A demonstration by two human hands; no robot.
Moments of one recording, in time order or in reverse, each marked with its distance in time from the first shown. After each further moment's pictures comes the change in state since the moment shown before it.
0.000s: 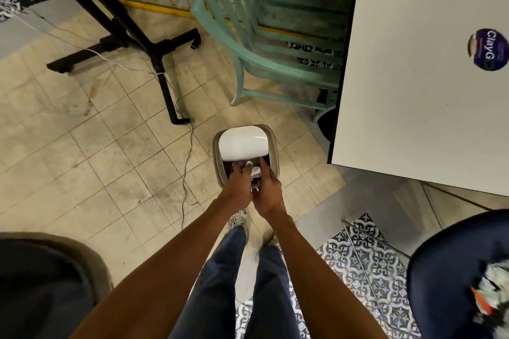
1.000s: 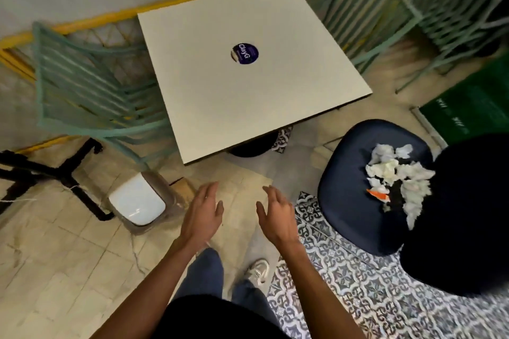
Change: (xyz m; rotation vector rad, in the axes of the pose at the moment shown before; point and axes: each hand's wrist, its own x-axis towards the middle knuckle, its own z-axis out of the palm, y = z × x) left_hand -0.180 0.241 0.094 0.327 0.206 0.495; right_hand -0.293 0.151 -0.237 -0.104 0.569 0.216
